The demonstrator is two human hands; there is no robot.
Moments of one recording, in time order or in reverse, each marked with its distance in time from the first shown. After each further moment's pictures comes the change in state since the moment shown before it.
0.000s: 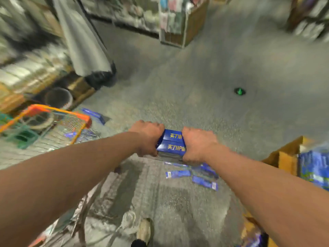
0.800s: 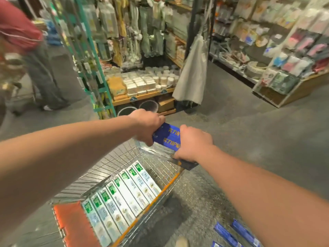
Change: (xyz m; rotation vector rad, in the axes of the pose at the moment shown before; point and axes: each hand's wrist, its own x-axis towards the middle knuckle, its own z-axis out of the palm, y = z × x) left_hand -0.182 -0.447 0.015 -0.070 0.056 -0.448; right_hand 0.206 -0.421 -0.175 -0.019 0.115 -0.419
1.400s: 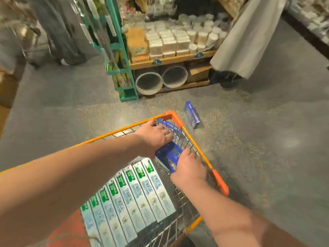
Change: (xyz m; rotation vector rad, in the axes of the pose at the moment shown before) left_hand 0.162 -0.086 0.237 -0.004 -0.195 0.058; right_hand 0.204 -0.032 0.233 0.069 -0.270 0.088
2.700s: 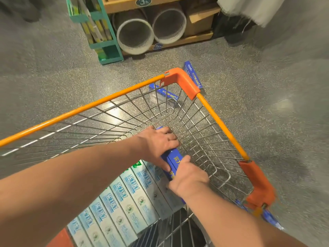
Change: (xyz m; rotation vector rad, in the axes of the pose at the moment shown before) left_hand 0.084 0.028 0.169 -0.263 -0.187 0.265; right_hand 0.057 0.003 0.152 -0.048 -0.399 0.217
